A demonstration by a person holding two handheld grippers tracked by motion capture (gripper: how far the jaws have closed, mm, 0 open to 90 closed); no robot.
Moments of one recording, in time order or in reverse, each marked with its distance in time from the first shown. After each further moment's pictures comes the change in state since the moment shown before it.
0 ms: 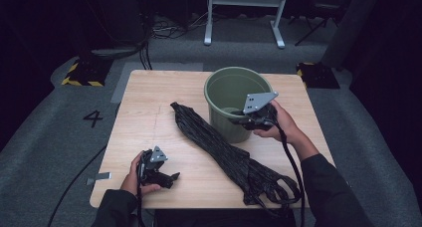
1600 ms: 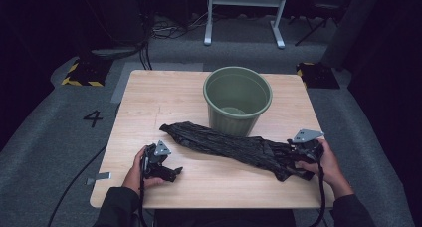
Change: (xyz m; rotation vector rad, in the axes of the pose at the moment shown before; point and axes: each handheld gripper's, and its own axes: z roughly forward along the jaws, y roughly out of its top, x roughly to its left) left arm 0.008 0.014 0.012 0.000 -0.005 -0.003; right arm 0.022 -0.200 -0.051 0.275 -0.287 0.339
